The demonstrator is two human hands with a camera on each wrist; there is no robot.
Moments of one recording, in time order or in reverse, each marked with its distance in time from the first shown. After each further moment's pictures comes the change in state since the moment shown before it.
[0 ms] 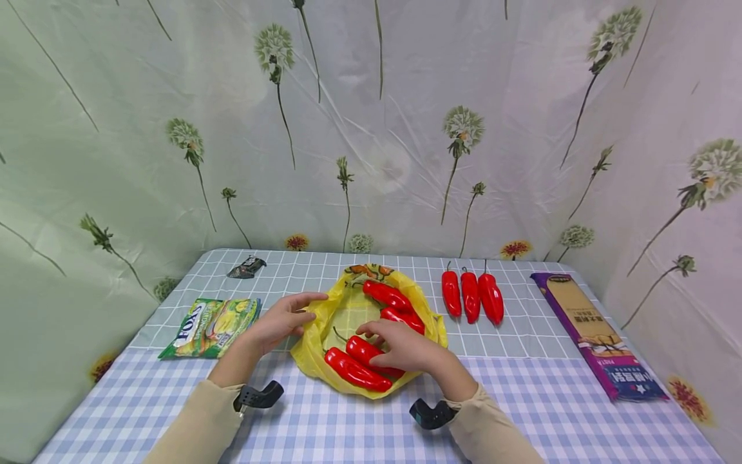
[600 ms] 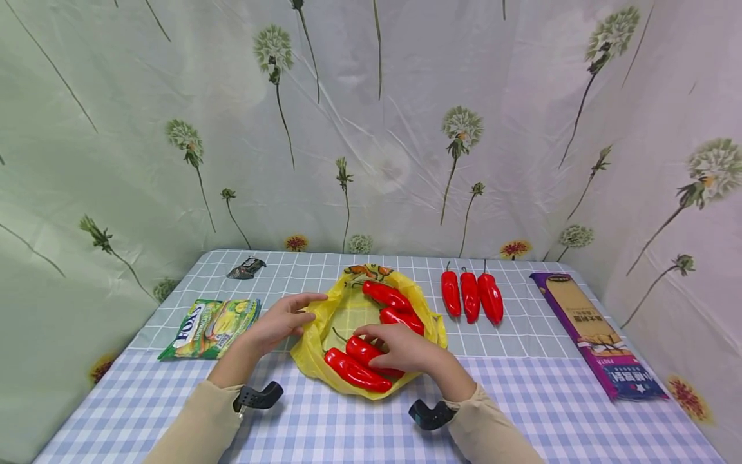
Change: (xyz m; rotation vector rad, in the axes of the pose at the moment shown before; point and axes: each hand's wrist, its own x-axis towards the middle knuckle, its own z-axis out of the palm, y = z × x) left_hand 0.000 0.001 0.001 0.008 0.007 0.002; right_hand -0.001 -0.002 0.000 -0.018 -0.020 0.007
